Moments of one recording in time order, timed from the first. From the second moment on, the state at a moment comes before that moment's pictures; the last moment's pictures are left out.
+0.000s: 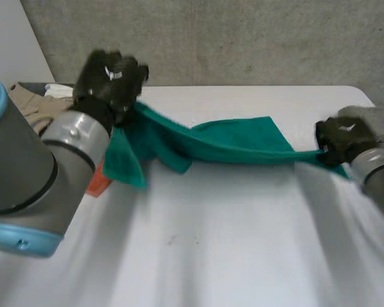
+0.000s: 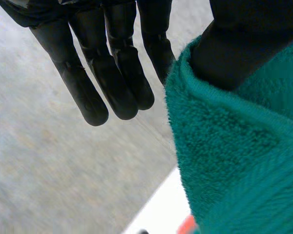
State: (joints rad) left arm 4.14 -1.75 -1.47 3.32 -1.65 3.64; right arm 1.72 -1.23 1.60 -0.13 1.42 2.78; left_hand 1.14 1.20 1.19 1.20 0.98; right_hand 1.00 1.18 1.19 1.19 0.99
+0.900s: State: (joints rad) left arm 4.23 -2.12 -0.96 3.65 -1.62 4.02; right arm 1.78 -1.19 1.13 -0.40 1.46 2.49; left_hand 1.14 1.20 1.19 1.20 0.98; right_hand 1.00 1.18 1.19 1.19 0.99
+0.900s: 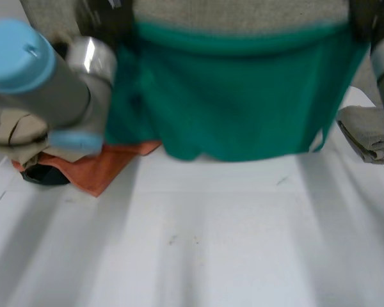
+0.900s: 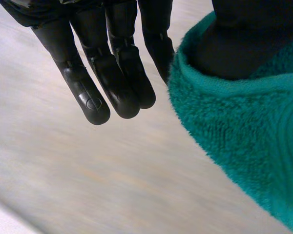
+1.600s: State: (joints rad) left arm 4.18 -2.01 -1.80 3.68 -1.57 3.83; right arm 1.58 -1.23 1.72 -0.13 1.32 2.52; left_hand 0.98 0.99 0.99 0.99 0.82; right_hand 1.00 1.18 1.19 1.19 0.99
